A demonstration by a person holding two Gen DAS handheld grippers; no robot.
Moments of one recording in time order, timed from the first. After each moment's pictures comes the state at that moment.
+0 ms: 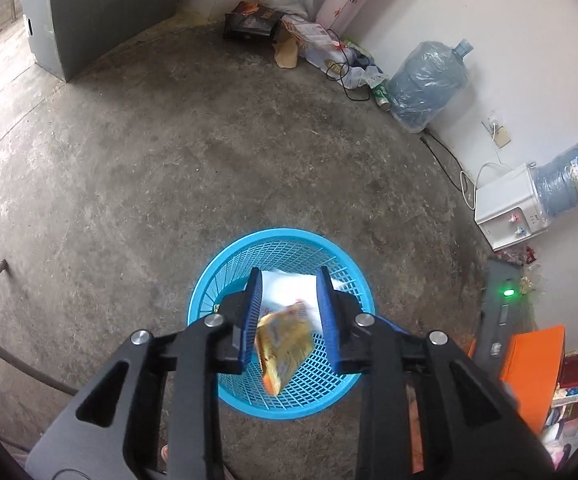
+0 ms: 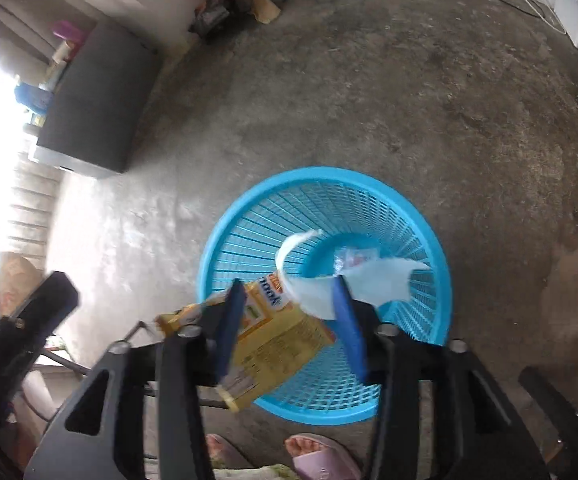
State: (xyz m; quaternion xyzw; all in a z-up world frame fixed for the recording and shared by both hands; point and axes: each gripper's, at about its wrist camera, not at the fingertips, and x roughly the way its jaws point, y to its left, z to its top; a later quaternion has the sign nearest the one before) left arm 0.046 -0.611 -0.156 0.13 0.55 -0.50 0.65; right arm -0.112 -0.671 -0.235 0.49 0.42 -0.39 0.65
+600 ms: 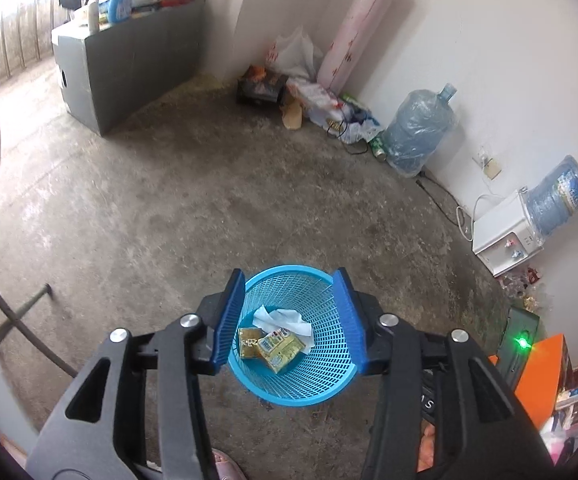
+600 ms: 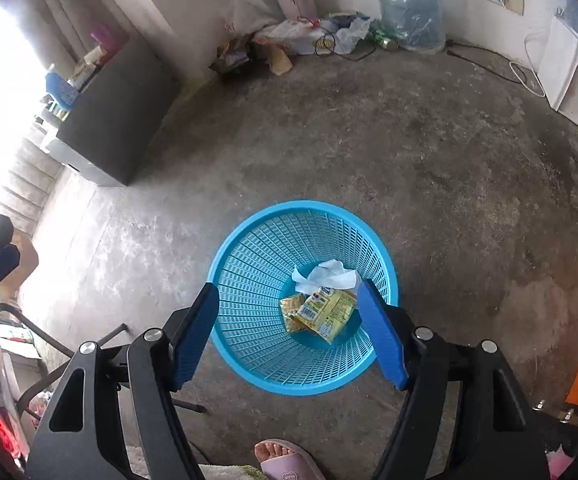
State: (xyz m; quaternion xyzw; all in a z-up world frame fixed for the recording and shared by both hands) left arm 0.037 -0.533 -0.028 0.11 0.47 -0.50 0.72; right arm -0.149 -0.601 -0.125 0.40 0.35 -0.43 0.73
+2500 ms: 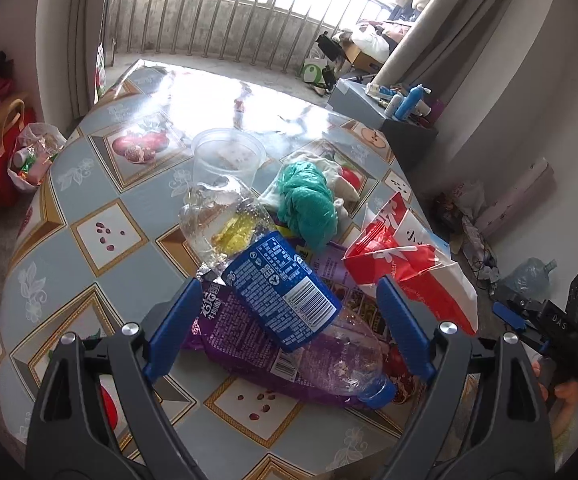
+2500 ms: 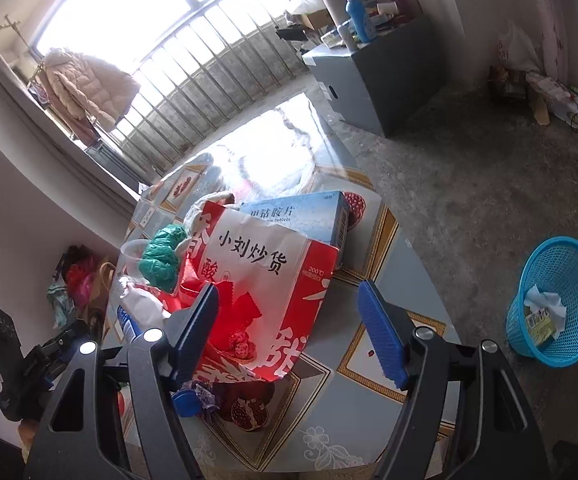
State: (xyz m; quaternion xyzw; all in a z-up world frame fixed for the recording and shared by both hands) left arm 0.169 -0.011 0.044 -0.08 0.44 -0.23 0.86; right arm 0.074 -0.327 0.005 0.33 0.38 -0.09 0.86
